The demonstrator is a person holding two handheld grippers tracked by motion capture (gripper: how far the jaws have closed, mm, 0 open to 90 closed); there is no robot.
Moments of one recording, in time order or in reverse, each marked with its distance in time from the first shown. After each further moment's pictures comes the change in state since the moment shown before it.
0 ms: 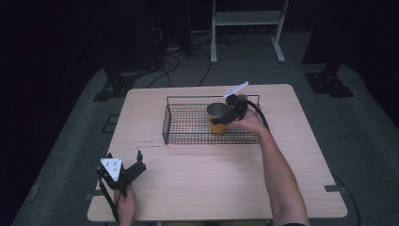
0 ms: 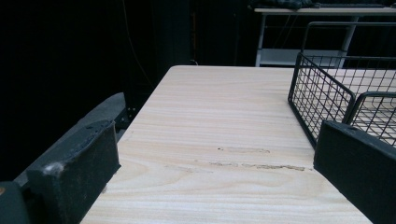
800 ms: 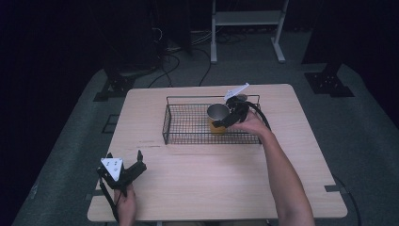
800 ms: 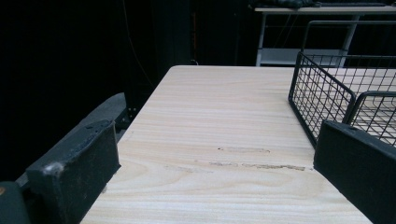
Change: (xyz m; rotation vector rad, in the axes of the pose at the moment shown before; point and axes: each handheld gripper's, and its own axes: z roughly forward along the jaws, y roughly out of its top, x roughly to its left) left arm -0.001 0.000 0.000 0.001 0.003 0.003; right arm 0.009 -0.003 -0.006 0.018 -0.008 -0.023
